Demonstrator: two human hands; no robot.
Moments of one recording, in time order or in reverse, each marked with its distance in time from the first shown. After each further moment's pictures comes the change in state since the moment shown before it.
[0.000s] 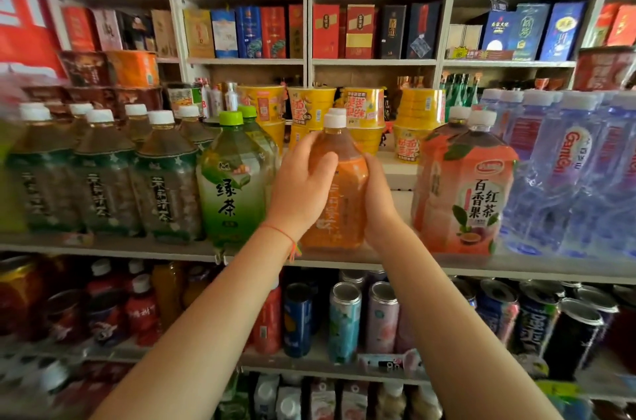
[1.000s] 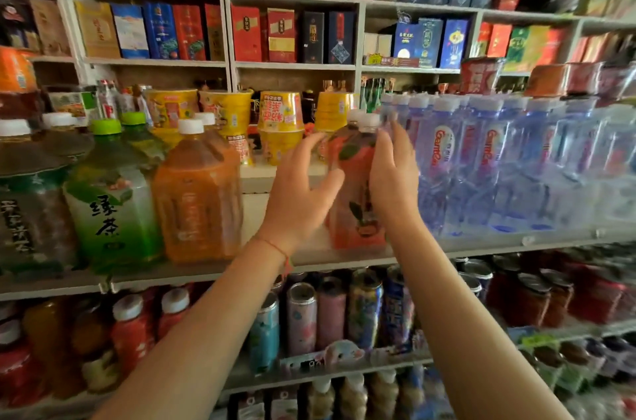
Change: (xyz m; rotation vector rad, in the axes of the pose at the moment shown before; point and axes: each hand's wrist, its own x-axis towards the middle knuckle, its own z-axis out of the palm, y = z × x) left_hand -0.017 0.057 0.092 -0.137 -0.174 0.262; right_hand -0.039 -0.075 -0.114 -0.618 0.542 -0.689
